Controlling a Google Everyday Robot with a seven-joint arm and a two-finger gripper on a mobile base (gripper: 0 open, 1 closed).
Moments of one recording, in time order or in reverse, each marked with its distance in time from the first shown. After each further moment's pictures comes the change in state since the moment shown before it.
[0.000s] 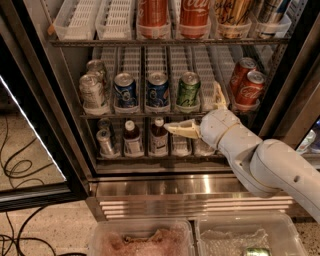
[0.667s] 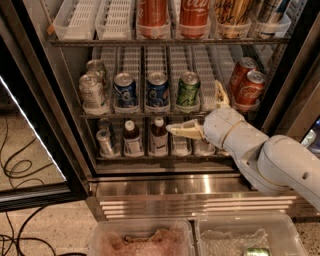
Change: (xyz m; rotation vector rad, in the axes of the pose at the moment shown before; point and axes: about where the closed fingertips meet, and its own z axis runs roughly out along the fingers) arm -0.006 0.000 -0.009 -0.042 0.022 -0.010
